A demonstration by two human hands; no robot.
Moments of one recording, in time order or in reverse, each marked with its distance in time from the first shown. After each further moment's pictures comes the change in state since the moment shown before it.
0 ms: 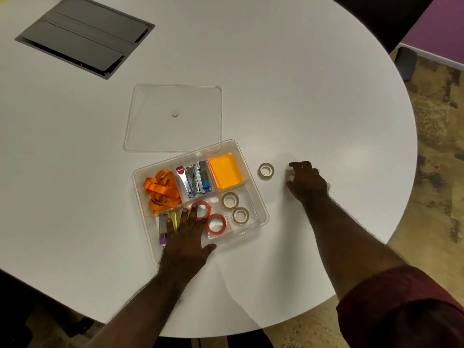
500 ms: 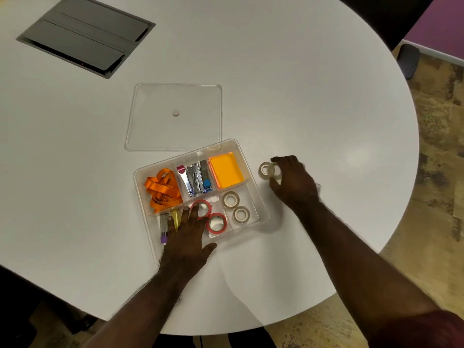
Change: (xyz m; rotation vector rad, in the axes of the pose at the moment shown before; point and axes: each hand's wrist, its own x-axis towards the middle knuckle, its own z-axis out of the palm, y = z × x) left_hand -0.002 -0.001 -0.003 0.039 0.019 0.050; right_hand -0.037 -0.037 -0.014 0.205 0.261 -0.310
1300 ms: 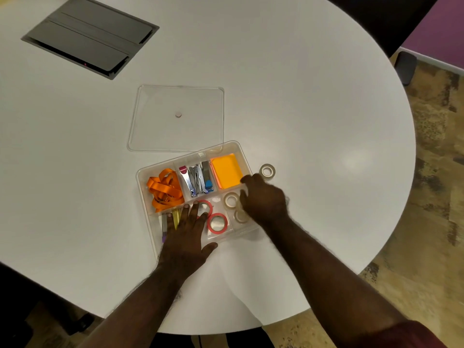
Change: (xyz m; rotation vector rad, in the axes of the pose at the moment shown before) left_hand -0.001 -0.006 -0.007 0.119 -0.010 0.060; right_hand -0.027 -0.071 0.031 -0.201 0.011 -0.144
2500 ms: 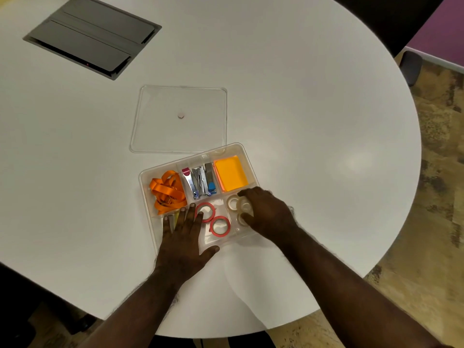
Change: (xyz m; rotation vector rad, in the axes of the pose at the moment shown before) left_hand 0.004 -0.021 0.021 0.037 0.048 -0.031; right_hand -0.018 0.001 -0.018 0.247 -0.310 -0.033
